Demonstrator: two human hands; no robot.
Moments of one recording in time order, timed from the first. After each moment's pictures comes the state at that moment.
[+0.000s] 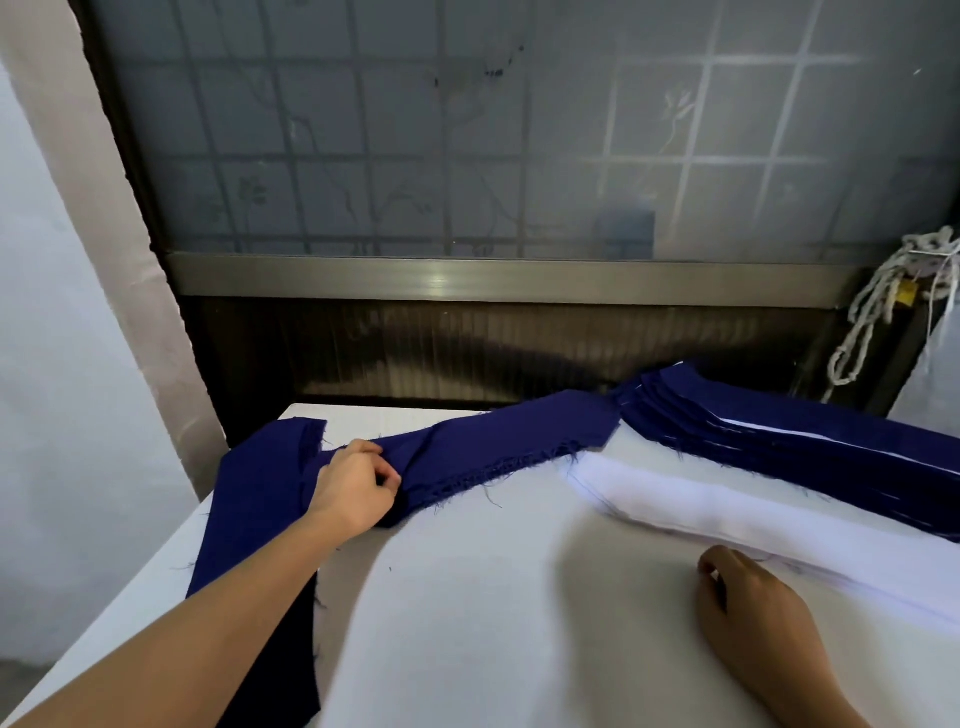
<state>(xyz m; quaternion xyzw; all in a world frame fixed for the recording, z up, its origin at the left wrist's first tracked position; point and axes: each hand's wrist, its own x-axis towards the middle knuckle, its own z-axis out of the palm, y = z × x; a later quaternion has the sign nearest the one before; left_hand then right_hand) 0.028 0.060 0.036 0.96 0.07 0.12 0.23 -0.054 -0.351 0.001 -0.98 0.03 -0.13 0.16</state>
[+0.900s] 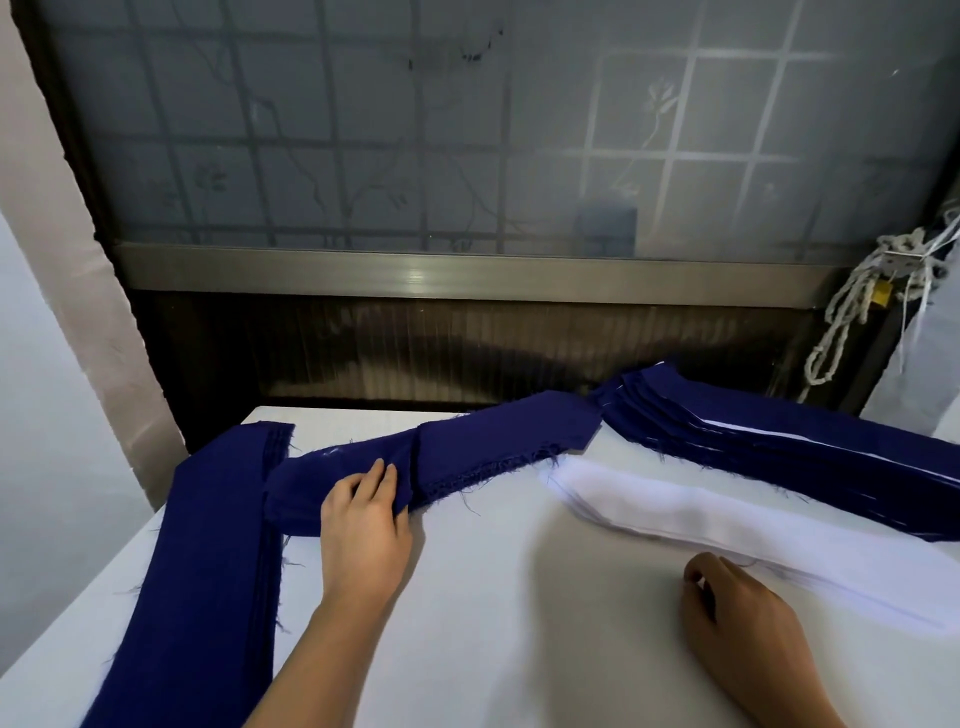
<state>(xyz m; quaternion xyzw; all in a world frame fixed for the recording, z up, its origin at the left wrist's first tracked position) 0.010 -0.001 -0.013 0.94 0.06 0.32 0.14 -0.053 -0.348 0.004 -0.97 0.04 -0.14 0.18</state>
